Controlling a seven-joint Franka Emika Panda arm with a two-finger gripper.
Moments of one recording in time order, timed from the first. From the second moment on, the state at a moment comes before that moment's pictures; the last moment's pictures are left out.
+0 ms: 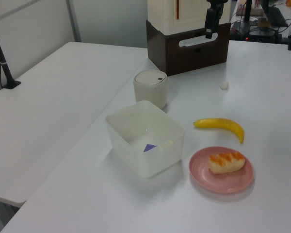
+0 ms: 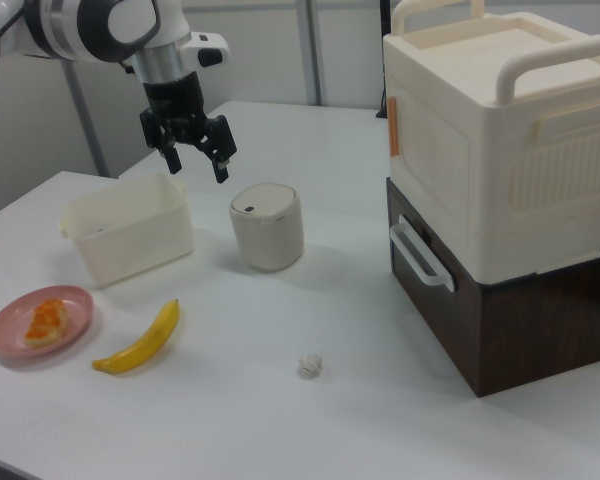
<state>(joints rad) -0.13 0.08 0.10 -1.54 -0.01 1.70 -0.04</state>
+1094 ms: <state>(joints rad) -0.13 0.08 0.10 -1.54 -0.01 1.70 -0.09</state>
